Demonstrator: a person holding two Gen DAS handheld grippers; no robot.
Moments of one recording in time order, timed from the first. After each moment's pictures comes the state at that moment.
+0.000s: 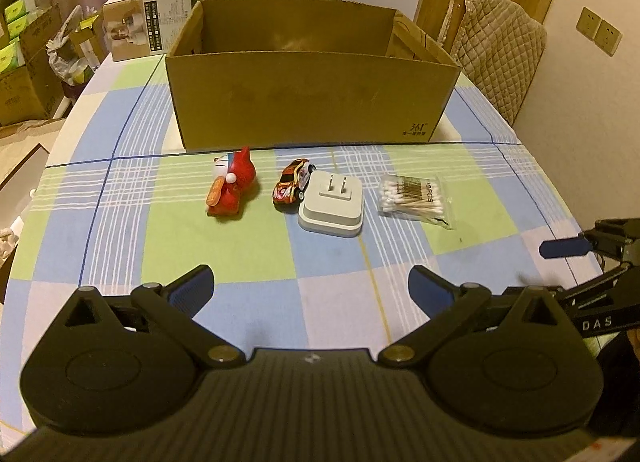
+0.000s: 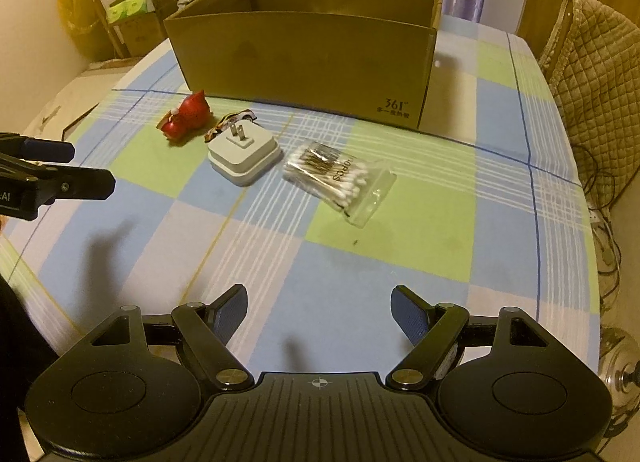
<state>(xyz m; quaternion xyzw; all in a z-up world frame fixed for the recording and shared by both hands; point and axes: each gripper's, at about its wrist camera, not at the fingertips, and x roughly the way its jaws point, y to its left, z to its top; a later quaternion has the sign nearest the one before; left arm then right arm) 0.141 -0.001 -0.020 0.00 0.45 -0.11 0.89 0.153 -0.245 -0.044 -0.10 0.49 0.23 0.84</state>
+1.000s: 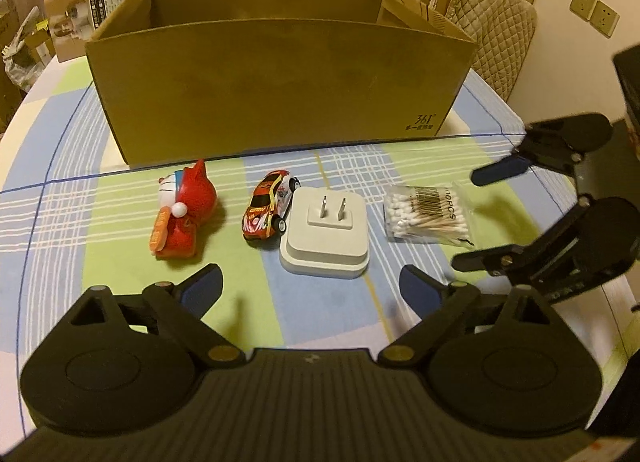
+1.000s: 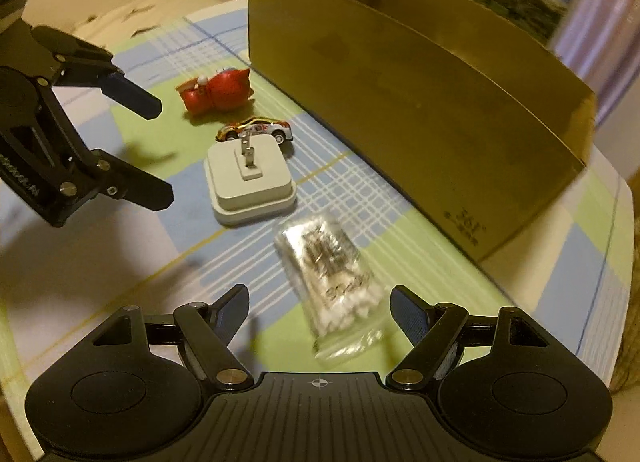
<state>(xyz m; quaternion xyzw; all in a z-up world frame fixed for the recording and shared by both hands) 0.213 -0.019 -0.080 0.01 0.45 -0.15 0.88 0.252 -0.199 -0.089 -0.29 0.41 0.39 0.77</state>
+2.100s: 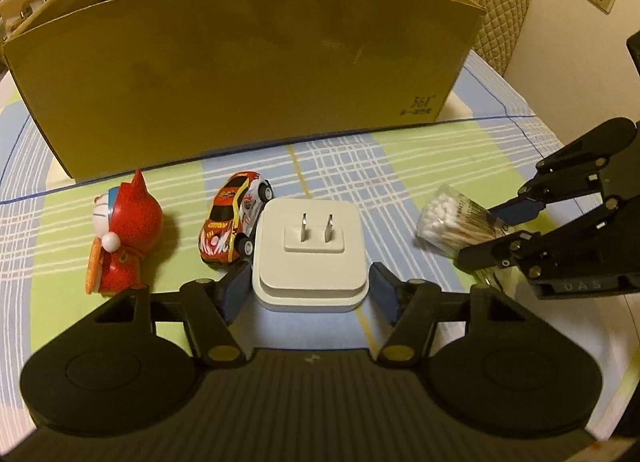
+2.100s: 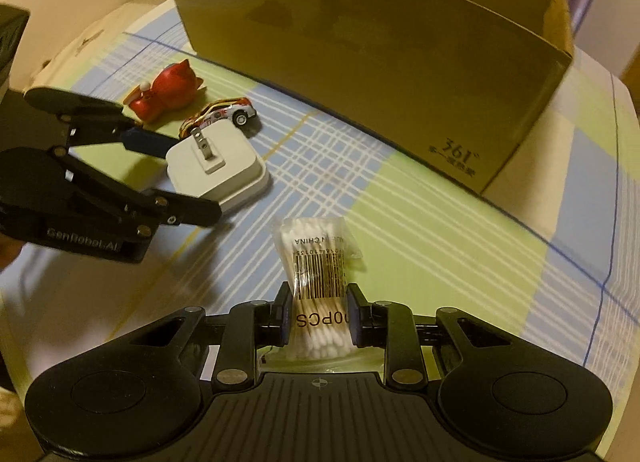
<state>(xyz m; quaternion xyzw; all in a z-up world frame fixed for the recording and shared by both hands) 0.256 -0.044 -0.104 0.03 0.47 -0.17 0.86 0.274 -0.210 -0.098 -0.19 0.51 0.33 0.77</state>
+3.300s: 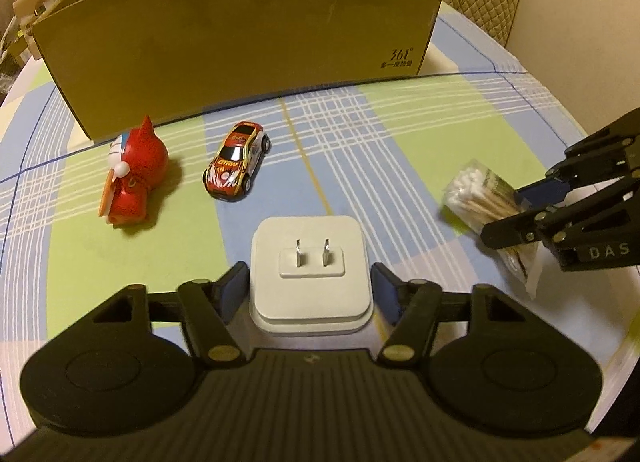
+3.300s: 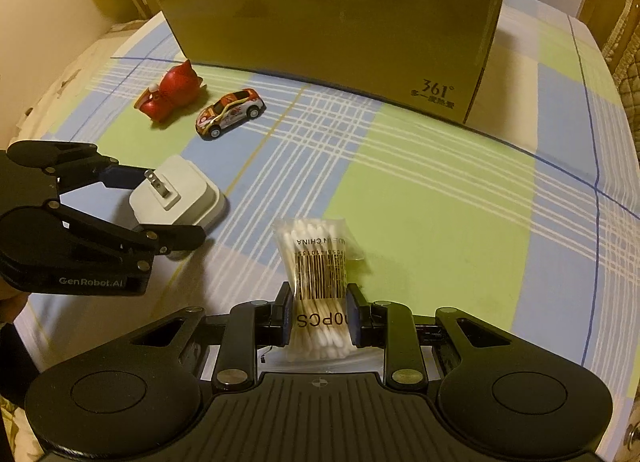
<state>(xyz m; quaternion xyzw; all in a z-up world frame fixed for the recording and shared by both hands) 0.214 -0.047 -0.100 0.06 0.49 -0.15 0.86 0.228 -0.231 -0.091 -0.12 0.53 0.28 0.79</state>
